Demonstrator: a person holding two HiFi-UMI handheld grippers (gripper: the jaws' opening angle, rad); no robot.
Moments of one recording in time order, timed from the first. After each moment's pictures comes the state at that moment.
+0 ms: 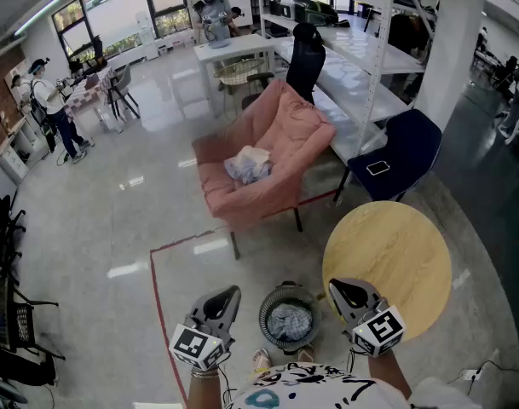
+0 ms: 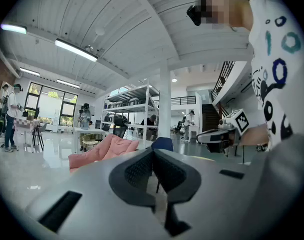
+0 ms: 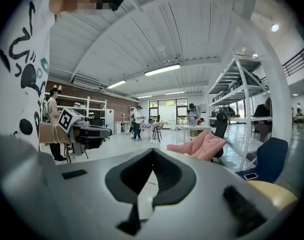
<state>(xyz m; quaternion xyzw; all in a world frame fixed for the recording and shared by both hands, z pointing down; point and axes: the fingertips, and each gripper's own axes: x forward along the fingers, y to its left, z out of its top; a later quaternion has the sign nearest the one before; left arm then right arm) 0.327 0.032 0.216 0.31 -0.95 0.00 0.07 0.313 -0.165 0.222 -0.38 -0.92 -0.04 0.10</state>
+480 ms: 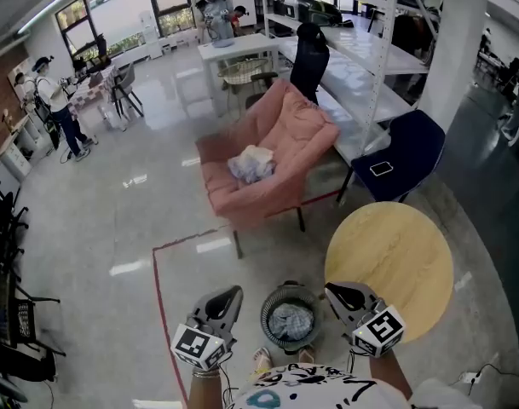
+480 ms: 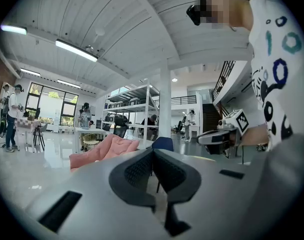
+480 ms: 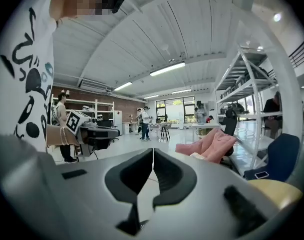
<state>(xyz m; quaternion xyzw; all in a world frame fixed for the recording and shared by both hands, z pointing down) 0.334 0.032 0.214 0.30 -0.95 0.00 0.07 0.325 -0.149 0.224 -0.42 -0.90 -0.04 0.10</state>
